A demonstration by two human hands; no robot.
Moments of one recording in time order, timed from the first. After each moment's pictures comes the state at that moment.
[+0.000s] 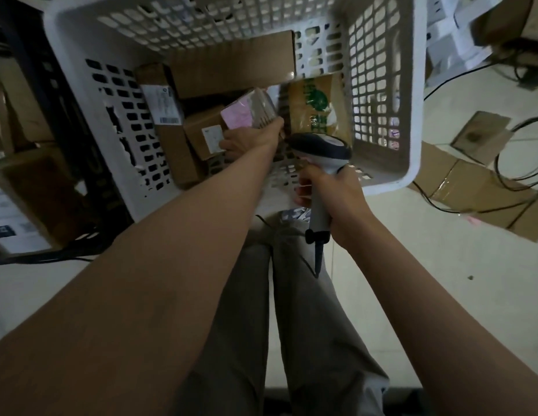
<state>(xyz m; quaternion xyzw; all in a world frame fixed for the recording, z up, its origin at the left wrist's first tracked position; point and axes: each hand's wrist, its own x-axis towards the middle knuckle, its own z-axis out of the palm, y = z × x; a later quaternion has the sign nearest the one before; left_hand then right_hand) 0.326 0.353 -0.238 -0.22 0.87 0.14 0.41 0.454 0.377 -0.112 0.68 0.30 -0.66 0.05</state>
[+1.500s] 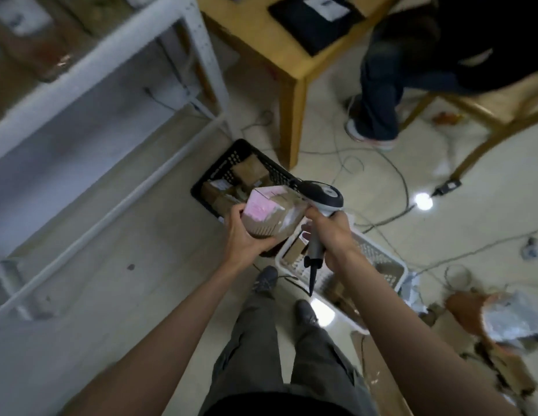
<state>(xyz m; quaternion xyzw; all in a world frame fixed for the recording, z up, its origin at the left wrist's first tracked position) 0.255 0.069 0.403 -0.12 0.84 0.52 0.13 0.246 0.250 0.435 0.37 0.60 -0.69 0.14</state>
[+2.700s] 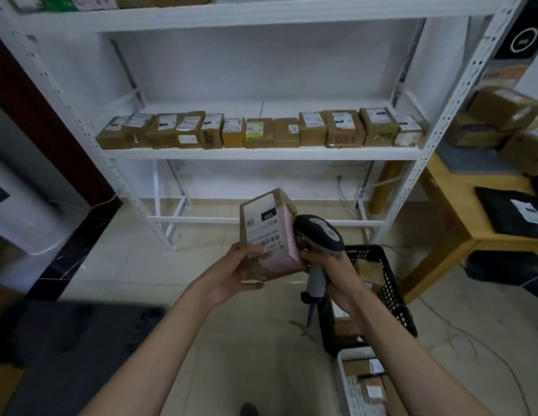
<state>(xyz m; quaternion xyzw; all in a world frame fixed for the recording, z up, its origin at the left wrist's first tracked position) 0.533 -0.103 0.603 -0.37 0.48 0.79 -0.04 0.376 0.064 0.584 -0.12 0.56 -0.71 0.41</state>
